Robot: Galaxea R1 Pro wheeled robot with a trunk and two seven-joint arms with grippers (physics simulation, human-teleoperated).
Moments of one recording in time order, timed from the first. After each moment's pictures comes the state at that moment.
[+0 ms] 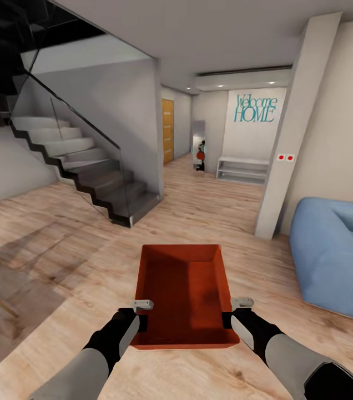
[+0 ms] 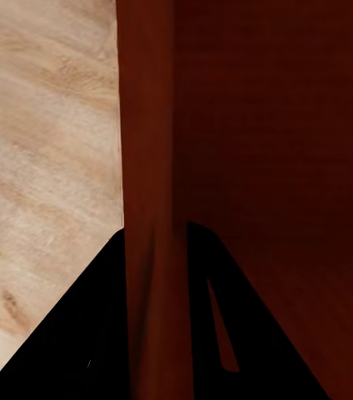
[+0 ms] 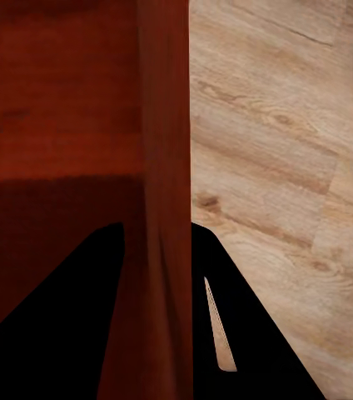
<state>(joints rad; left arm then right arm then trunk) -0.66 -0.17 -0.06 -0.49 0.11 0.54 0.26 -0.77 0.00 0.58 -0.28 -0.60 0.35 -0.27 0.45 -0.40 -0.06</state>
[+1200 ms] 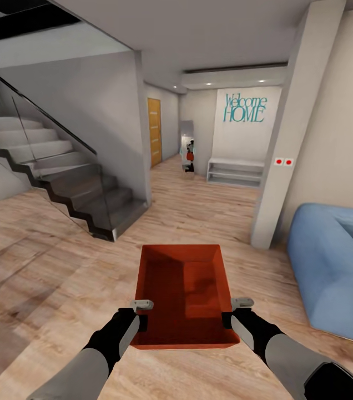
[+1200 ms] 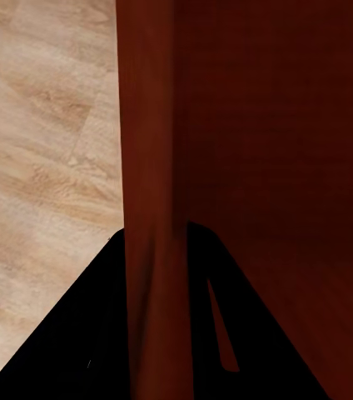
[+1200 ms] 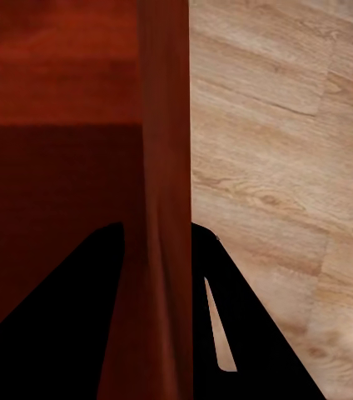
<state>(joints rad) -0.66 -0.17 -0.06 -0.49 0.11 0.54 0.26 -0.77 0.00 0.58 -0.28 -0.60 0.35 -0.26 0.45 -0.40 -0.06</state>
